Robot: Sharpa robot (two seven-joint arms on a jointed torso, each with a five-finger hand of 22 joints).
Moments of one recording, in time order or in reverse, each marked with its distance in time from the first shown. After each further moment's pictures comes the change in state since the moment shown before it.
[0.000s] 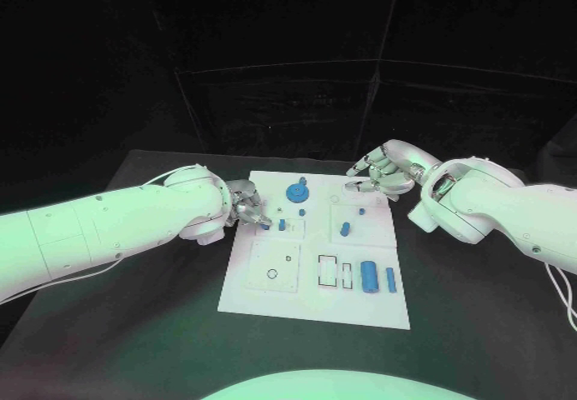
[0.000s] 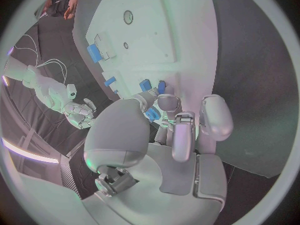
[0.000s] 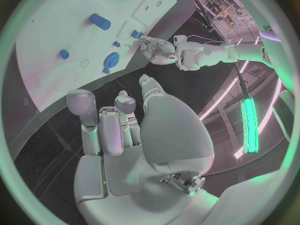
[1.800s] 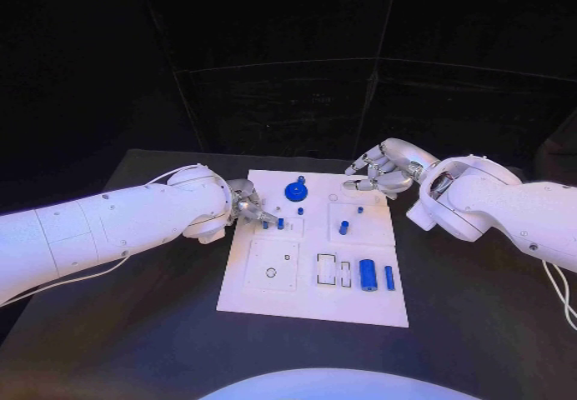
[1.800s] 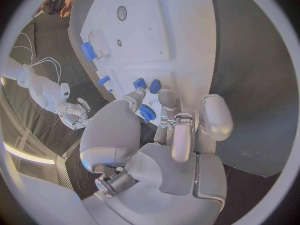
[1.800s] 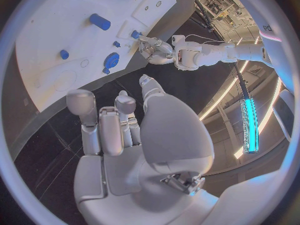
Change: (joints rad) left arm -0.004 0.030 -0.004 -0.038 0.004 -0.013 -0.035; left_hand -0.243 -0.093 -0.212 0.100 0.001 -0.018 0.000 0.026 -0.003 -0.044 0.011 -0.044 -0.076 0.004 -0.011 0.004 0.000 0.000 0.007 -0.007 -0.012 -0.001; right arm 0.000 0.002 0.000 -0.003 0.002 0.003 0.002; right_hand 0.000 0.000 -0.003 0.003 0.000 0.000 0.000 0.000 0.000 0.000 0.000 0.000 0.000 0.000 0.000 0.000 0.001 0.000 0.000 0.000 0.000 0.000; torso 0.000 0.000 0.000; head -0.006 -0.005
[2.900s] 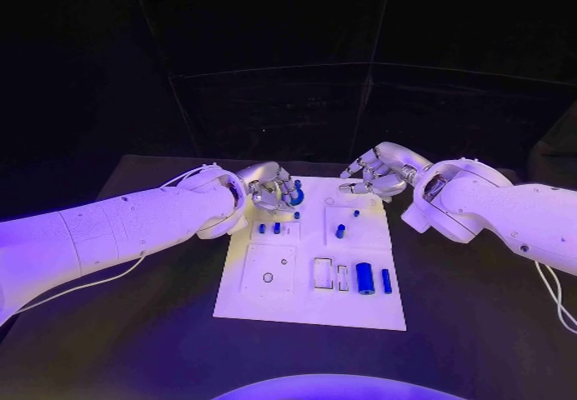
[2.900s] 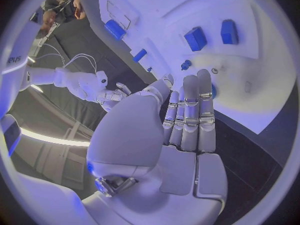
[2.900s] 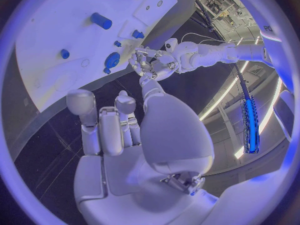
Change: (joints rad) left arm 0.003 0.101 -0.024 -0.118 -0.021 -0.211 0.554; left_hand 0.473 0.030 -0.034 -0.117 0.000 -0.090 0.109 -0.245 -0.260 -0.381 0.121 -0.445 -0.453 -0.267 0.102 -0.744 -0.682 0.086 -0.297 0.093 -0.651 -0.569; right arm 0.000 0.010 0.000 -0.011 0.001 0.000 0.001; right_hand 0.000 0.000 0.000 0.000 -0.003 0.000 0.000 0.000 0.000 0.000 0.000 0.000 -0.001 0.000 0.000 0.000 0.000 0.000 0.000 0.000 0.000 -0.003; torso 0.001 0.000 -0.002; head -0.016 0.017
